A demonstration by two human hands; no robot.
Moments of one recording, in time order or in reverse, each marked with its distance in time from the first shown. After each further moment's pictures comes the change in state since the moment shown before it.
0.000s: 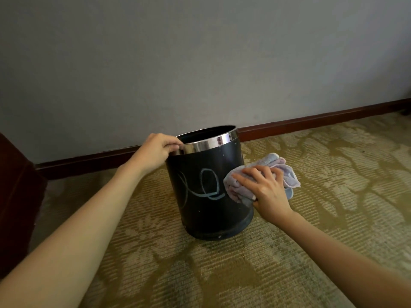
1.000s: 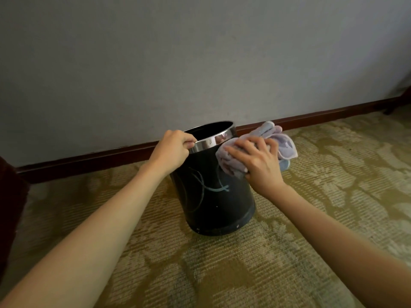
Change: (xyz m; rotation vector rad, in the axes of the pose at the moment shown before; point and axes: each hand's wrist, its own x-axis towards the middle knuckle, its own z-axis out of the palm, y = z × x) left_hand 0.022 0.039 0.041 0.061 0.152 0.076; right_hand 0.055 0.010 -0.026 -0.087 0.103 -0.032
